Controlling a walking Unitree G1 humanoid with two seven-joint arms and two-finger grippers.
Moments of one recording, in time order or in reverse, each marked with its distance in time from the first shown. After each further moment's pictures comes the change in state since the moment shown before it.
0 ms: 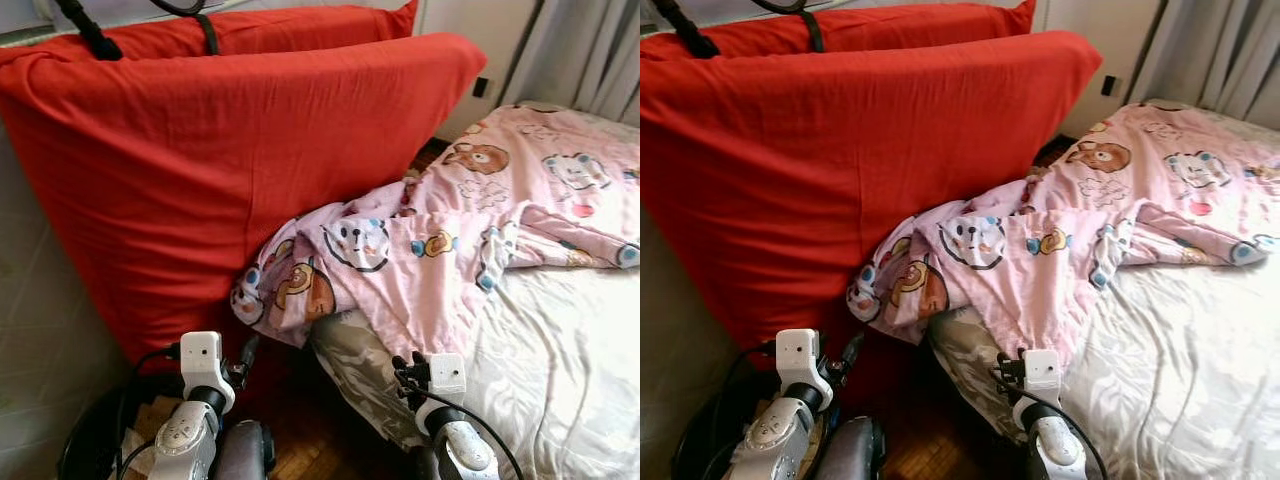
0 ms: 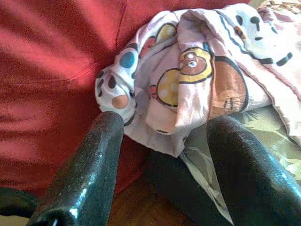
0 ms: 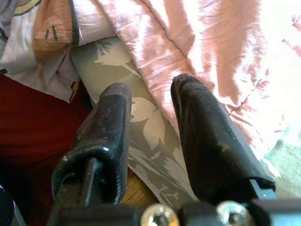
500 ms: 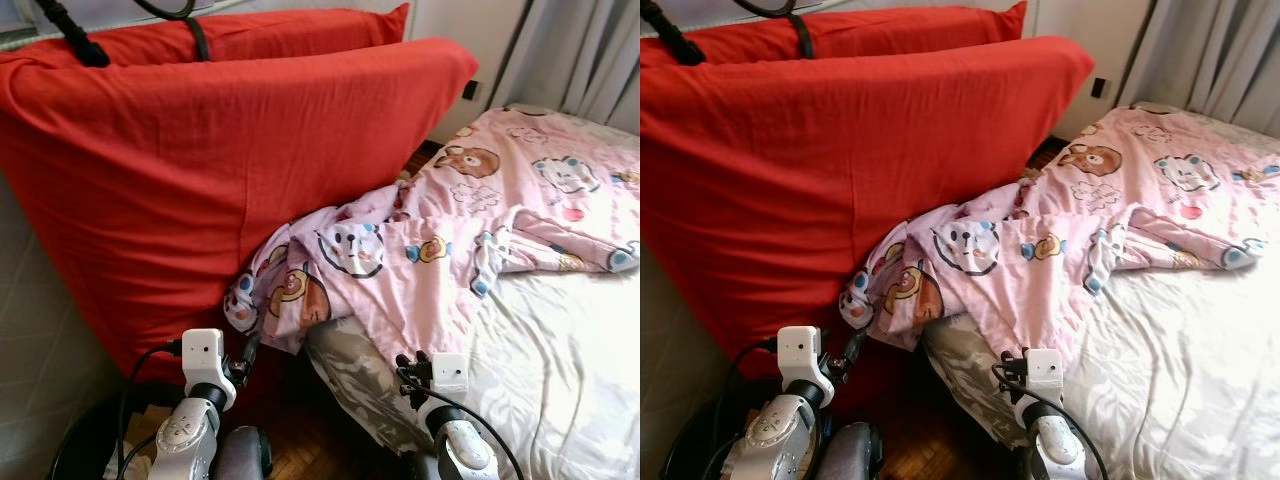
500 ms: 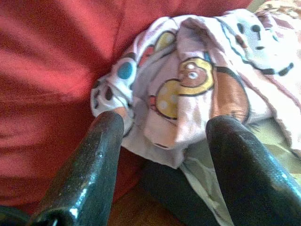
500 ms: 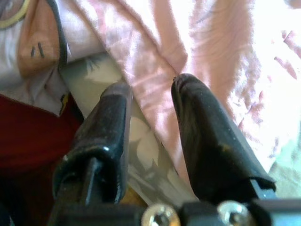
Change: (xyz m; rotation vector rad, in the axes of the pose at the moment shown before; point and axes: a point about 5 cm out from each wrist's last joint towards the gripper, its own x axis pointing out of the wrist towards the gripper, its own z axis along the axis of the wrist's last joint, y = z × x) left arm 0.002 0.002 0.003 0.011 -0.007 -0.004; right arm 0.002 0.000 0.002 0.004 -0.007 -0.044
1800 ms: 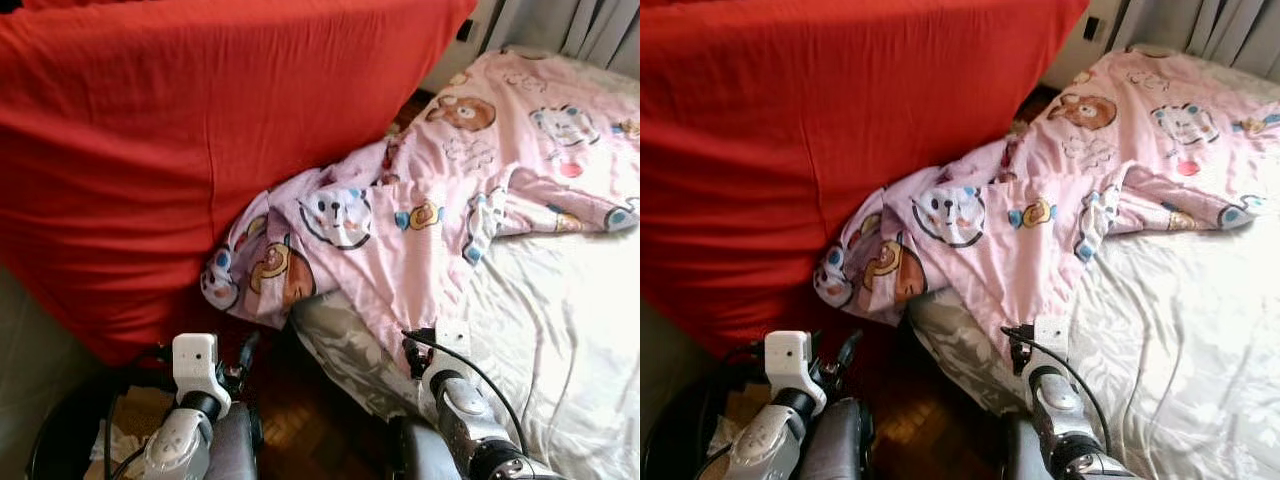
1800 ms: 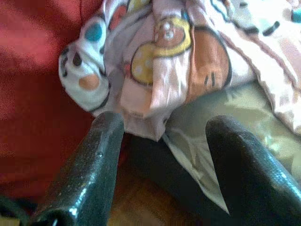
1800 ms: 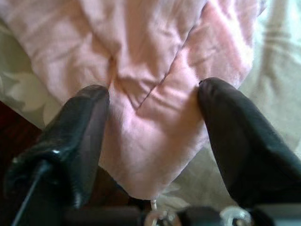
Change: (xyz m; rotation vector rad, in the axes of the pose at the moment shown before) left arm -0.030 -0.009 0.015 0.015 -0.039 -0.033; right arm 0.032 -0.015 0.028 0.005 0.178 -0.154
